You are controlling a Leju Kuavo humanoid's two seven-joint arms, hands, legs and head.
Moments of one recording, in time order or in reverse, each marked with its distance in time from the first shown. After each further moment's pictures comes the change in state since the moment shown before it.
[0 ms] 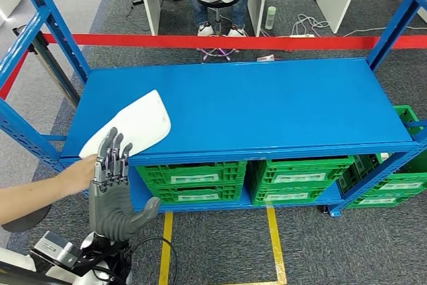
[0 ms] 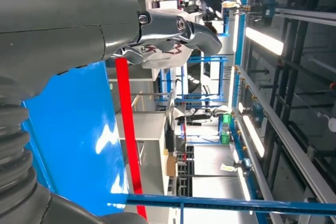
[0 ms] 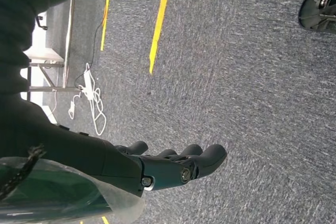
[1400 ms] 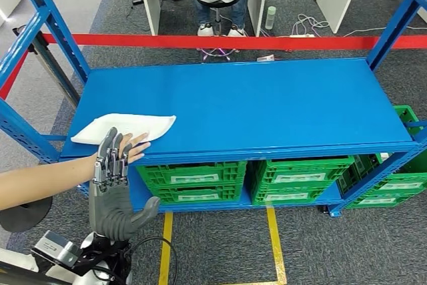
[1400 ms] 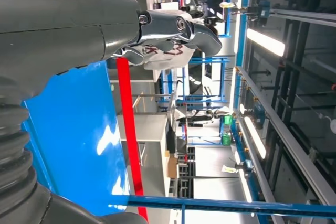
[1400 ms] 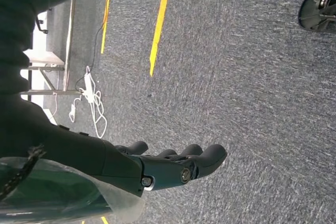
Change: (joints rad) left arm 0.001 0.000 0.000 0.000 -0.002 0.007 0.004; right arm 0.000 0.000 -0.016 0.000 0.000 0.001 0.000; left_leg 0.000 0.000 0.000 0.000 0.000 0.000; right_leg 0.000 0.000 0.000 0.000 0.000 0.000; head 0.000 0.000
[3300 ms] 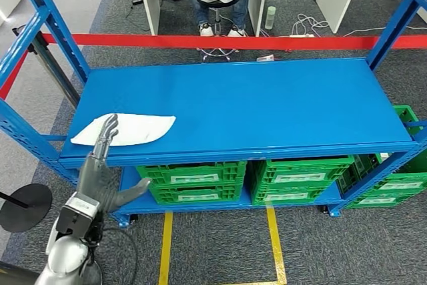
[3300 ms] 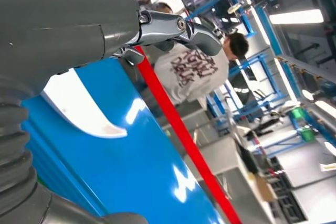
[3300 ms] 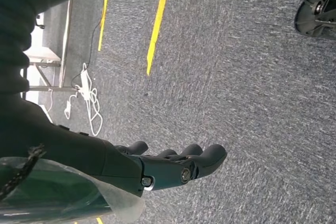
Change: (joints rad) left arm -0.129 0.148 0.149 0.048 -0.286 -0.023 0.199; right arm -0.001 0.000 0.000 0.000 0.016 0.017 -0.021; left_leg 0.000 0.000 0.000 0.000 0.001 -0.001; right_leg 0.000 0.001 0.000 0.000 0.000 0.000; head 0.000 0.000
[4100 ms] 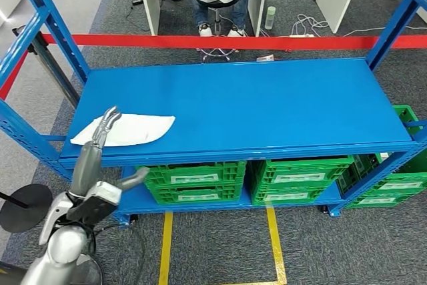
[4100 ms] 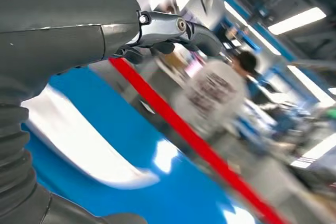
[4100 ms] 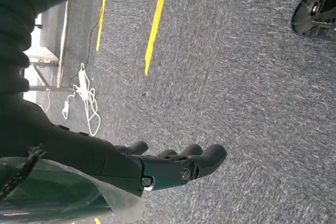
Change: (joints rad) left arm -0.073 0.080 -0.009 0.016 -0.268 0.076 0.107; right arm -0.003 0.000 0.013 0.000 -0.013 0.002 -0.003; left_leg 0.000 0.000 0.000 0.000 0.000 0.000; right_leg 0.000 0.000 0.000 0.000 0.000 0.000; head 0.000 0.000
